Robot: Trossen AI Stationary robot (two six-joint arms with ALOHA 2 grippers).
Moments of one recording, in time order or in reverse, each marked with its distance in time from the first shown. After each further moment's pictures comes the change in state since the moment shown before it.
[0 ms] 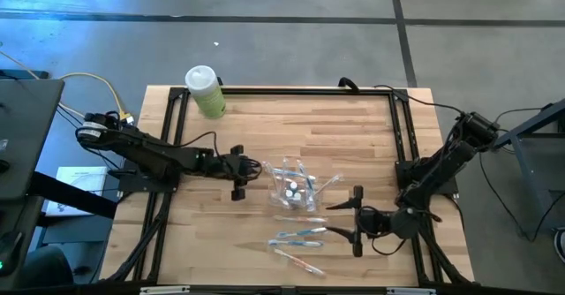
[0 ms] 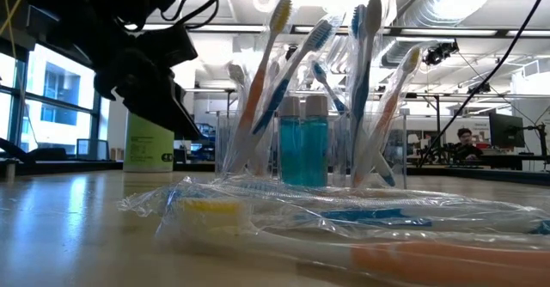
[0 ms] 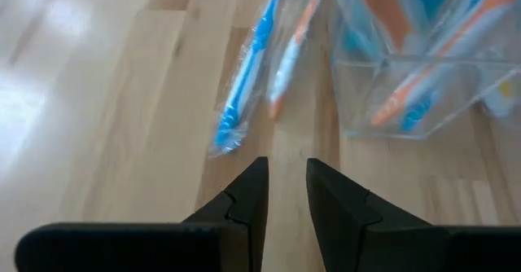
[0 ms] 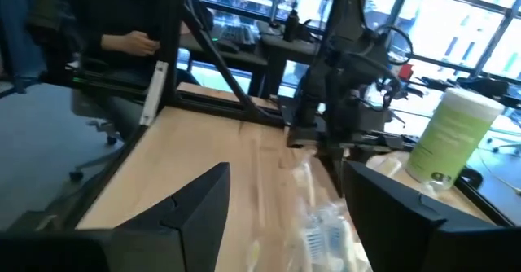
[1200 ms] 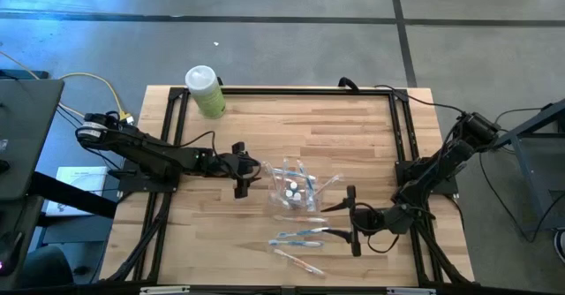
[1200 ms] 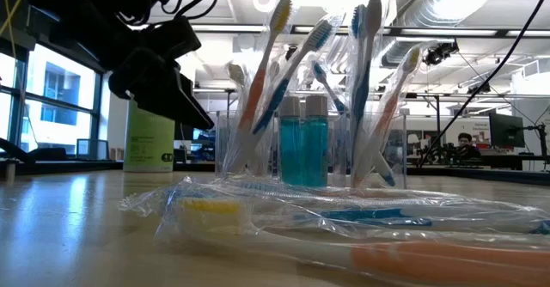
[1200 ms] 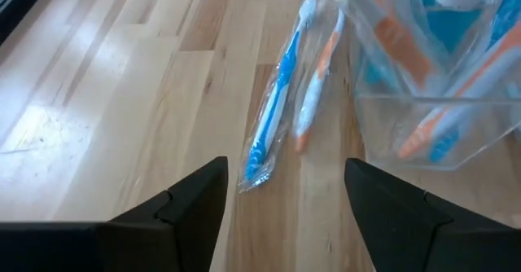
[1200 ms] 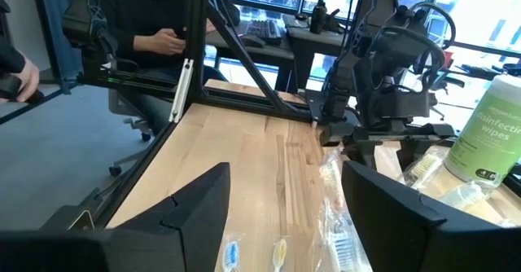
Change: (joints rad) left arm -0.001 0.000 0.000 0.075 -0.081 0.076; right arm -0.055 0.000 0.000 -0.024 -0.154 0.061
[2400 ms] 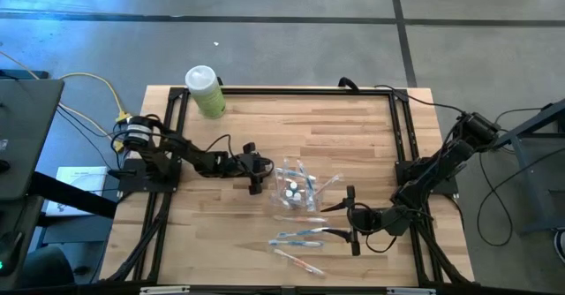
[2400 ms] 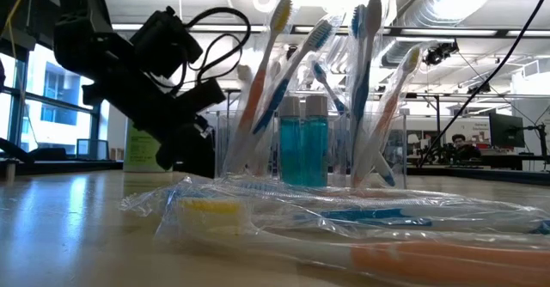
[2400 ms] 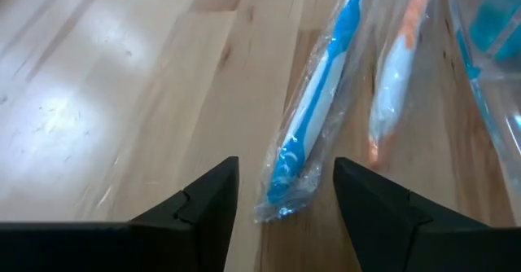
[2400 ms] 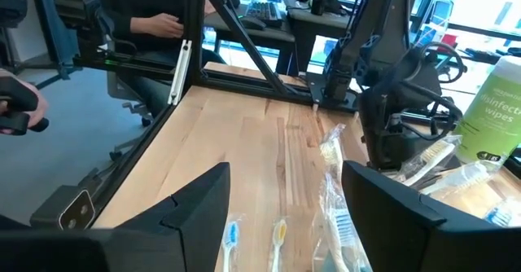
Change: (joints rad) left arm 0.096 0.425 0.001 0.439 -0.007 0.032; right arm -0.003 0.000 0.000 -0.070 -0.005 0.048
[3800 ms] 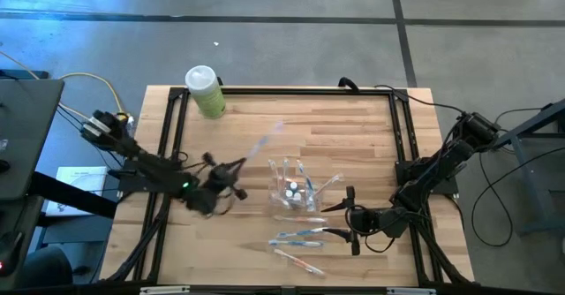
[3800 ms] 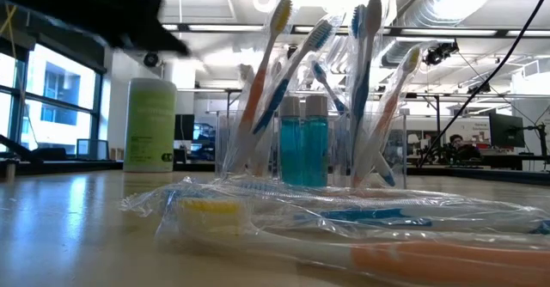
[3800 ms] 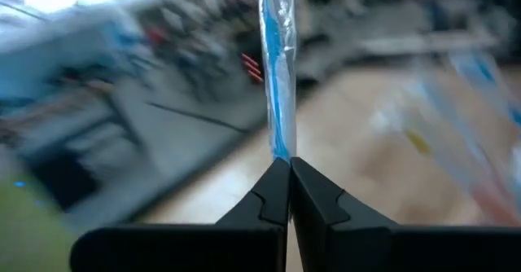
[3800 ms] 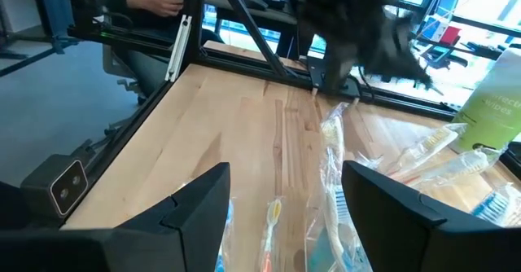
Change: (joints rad) left arm -0.539 -0.405 -0.003 -0.172 -1.099 -0.129; right arm 0.000 0.000 0.000 -0.073 -0.002 0.002
